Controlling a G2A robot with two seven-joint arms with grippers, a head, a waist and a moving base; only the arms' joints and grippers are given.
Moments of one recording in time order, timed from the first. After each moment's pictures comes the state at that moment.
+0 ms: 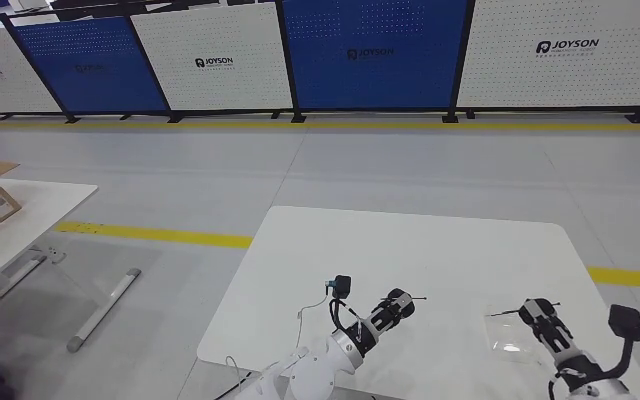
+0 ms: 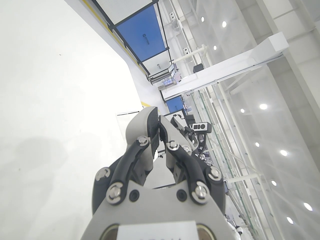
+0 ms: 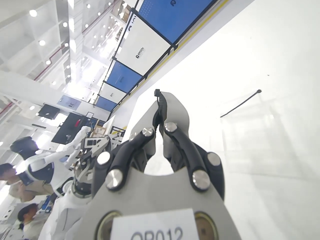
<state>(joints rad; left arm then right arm) 1.45 -1.23 -0.87 -1.73 -0.01 -0.11 0.02 -1.87 -1.00 1.62 -2.00 -0.13 -0.03 0.26</state>
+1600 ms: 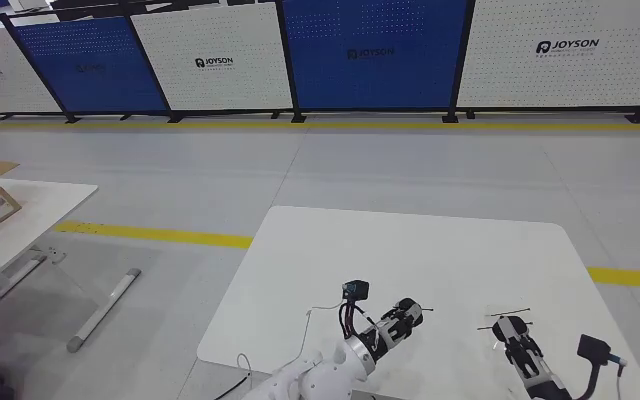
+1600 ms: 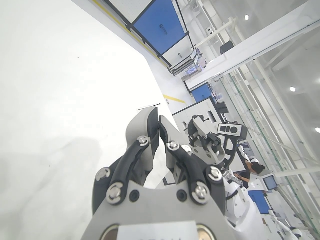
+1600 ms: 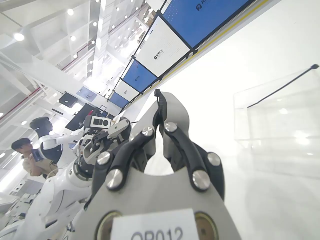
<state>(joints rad) 1.41 -1.25 -0.79 -1.72 0.23 0.04 0.03 -1.93 -1.03 1.48 -1.94 -0.28 -0.22 0.01</state>
